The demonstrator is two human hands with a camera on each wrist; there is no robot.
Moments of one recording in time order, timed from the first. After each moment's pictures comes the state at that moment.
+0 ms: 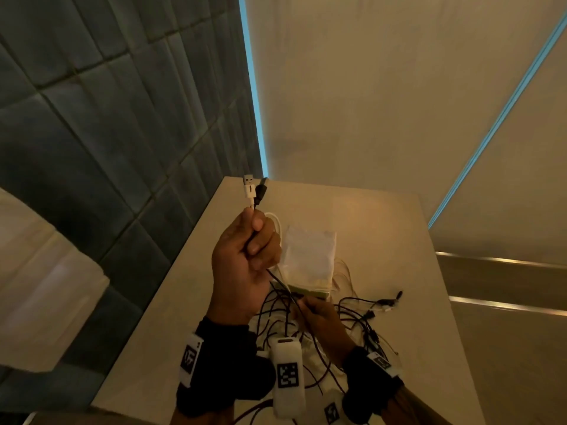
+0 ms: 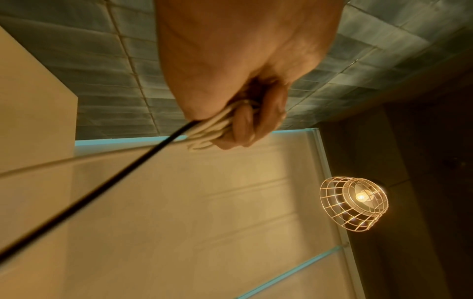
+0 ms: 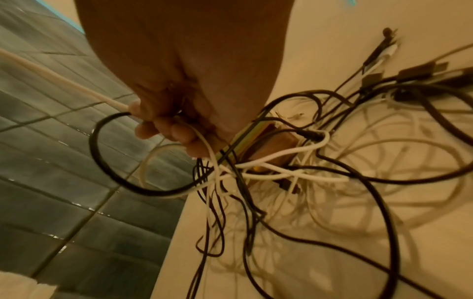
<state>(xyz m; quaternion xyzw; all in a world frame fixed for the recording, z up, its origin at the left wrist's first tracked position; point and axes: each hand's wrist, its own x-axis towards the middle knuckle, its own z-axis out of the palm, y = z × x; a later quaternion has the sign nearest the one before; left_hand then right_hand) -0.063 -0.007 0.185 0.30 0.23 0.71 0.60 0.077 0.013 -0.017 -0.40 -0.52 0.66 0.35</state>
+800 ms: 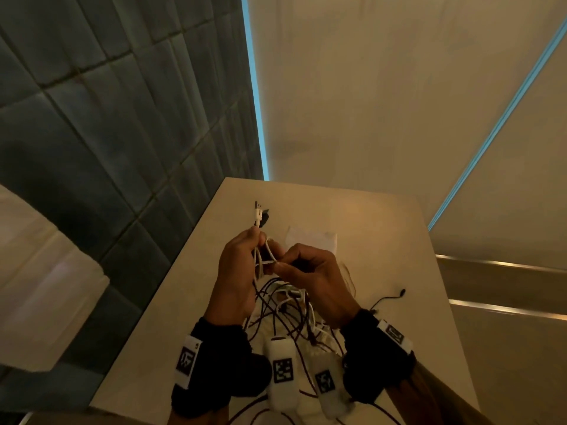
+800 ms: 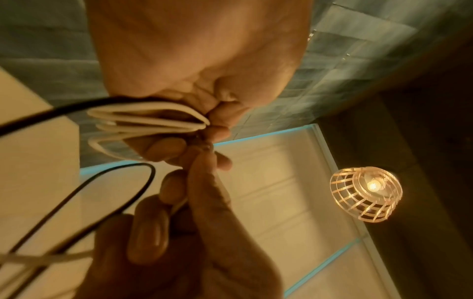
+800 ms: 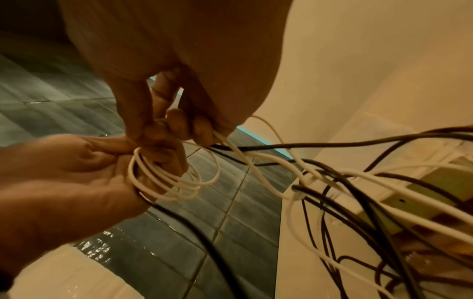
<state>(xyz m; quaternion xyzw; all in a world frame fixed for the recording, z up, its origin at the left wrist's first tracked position) -0.069 -0.004 0.171 0.27 0.56 0.61 0.49 0.060 0.027 0.127 -0.24 -0.57 0.64 0.45</state>
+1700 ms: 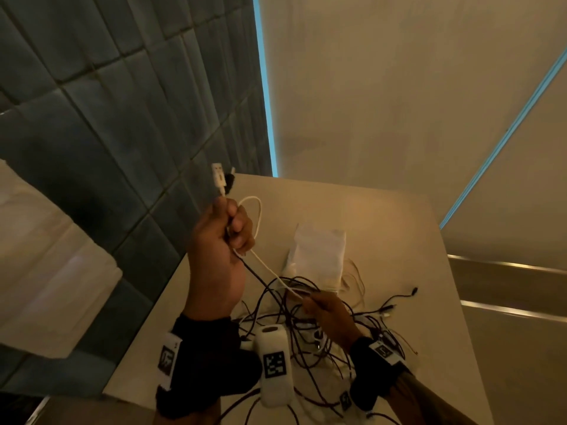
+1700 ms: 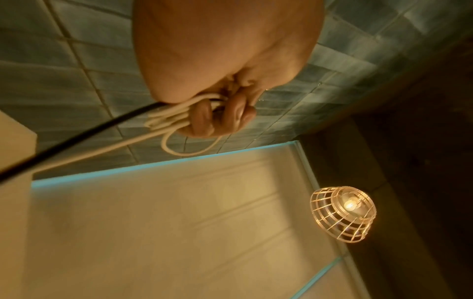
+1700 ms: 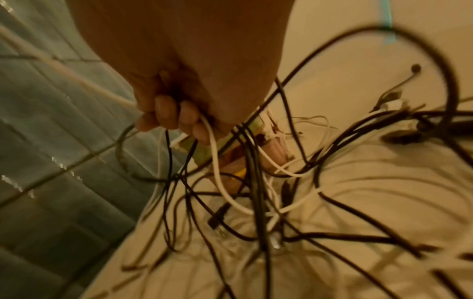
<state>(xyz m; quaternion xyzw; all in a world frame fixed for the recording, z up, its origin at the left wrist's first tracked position) -0.092 -0.016 0.203 0.29 0.36 0.75 0.47 0.079 0.028 -0.006 -0.44 -0.63 0.57 0.29</state>
